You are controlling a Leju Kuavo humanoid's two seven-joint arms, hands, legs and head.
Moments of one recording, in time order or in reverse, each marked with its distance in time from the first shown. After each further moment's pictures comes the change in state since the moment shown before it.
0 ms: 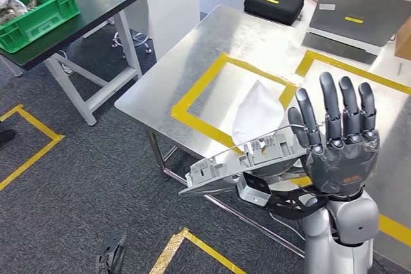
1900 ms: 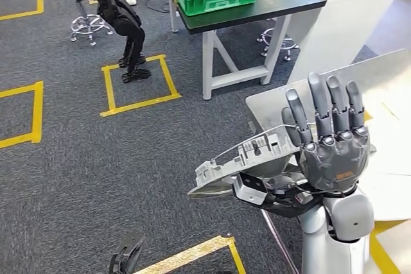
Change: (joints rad) left arm -0.008 -0.026 -0.156 0.000 -0.057 0.013 -0.104; right arm -0.009 0.000 0.002 0.027 0.000 0.001 -0.023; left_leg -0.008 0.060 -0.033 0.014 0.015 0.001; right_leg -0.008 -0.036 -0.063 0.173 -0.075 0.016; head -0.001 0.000
